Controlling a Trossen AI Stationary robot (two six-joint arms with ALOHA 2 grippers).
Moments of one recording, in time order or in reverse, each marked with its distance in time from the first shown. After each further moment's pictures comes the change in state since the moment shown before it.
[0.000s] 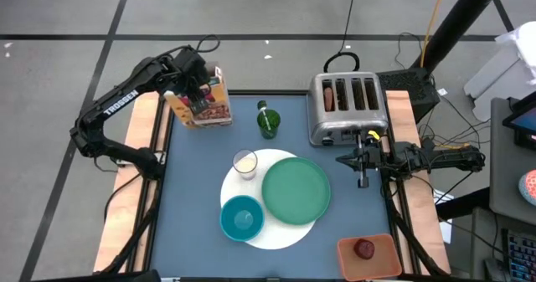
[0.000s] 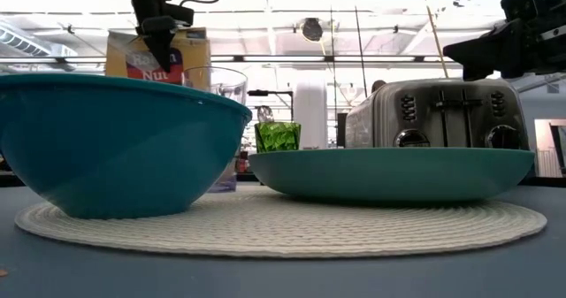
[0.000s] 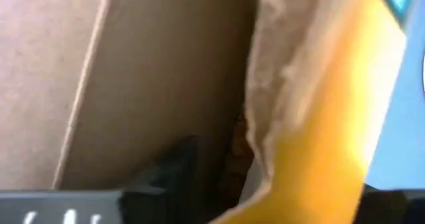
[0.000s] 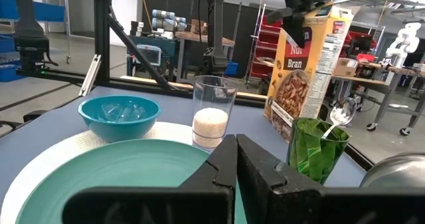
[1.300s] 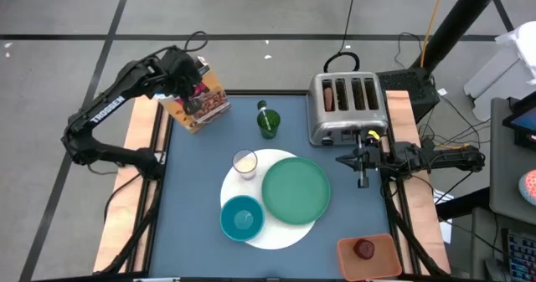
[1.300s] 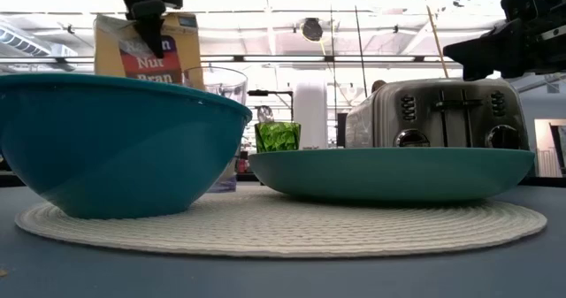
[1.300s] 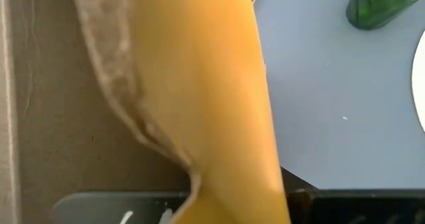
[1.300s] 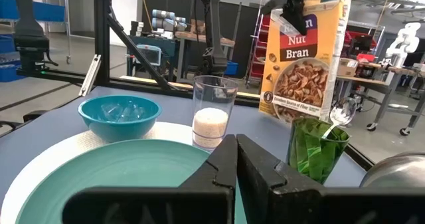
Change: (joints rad) left arm -0.013 -0.122 -0.002 0.012 -0.007 -0.002; right arm 0.000 0.000 0.000 0.005 0.000 0.000
